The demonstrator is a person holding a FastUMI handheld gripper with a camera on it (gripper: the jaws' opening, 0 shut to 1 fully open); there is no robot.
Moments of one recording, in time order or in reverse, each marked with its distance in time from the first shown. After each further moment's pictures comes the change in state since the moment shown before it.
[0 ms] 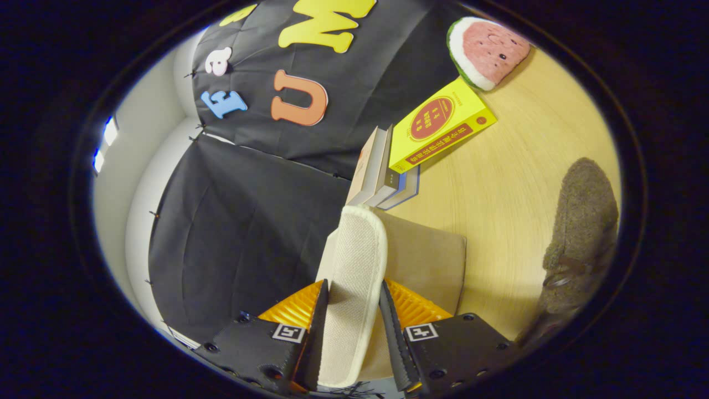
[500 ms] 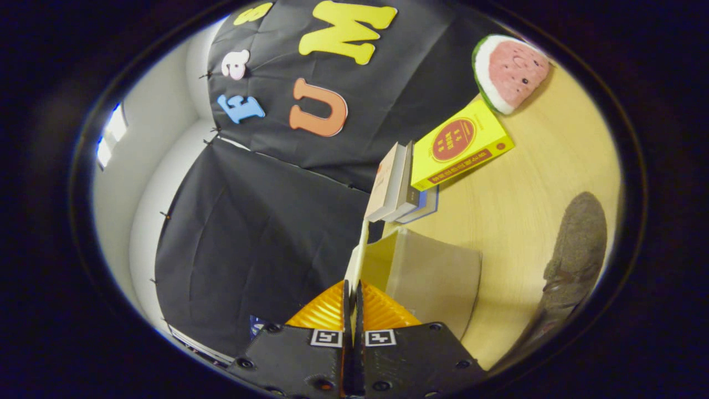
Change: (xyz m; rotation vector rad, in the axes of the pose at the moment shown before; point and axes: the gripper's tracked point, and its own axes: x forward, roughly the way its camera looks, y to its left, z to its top) arm -0.019 0.054 0.020 -0.061 -0.048 0.053
